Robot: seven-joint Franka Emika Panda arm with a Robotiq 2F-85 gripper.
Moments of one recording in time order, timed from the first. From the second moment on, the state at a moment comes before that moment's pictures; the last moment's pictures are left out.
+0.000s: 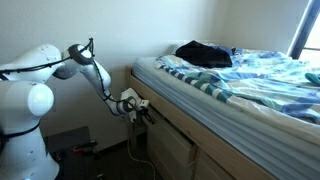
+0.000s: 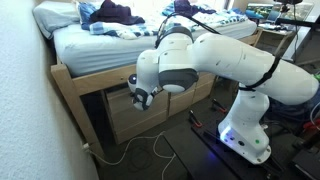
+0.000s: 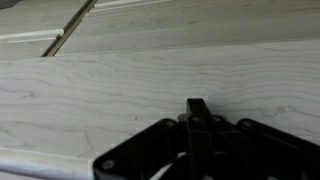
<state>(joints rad) 1.13 1.25 -0.67 -1.83 0.35 3.12 0.73</state>
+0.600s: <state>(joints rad) 1.12 1.31 -0.67 -1.78 0.35 3.13 0.83</state>
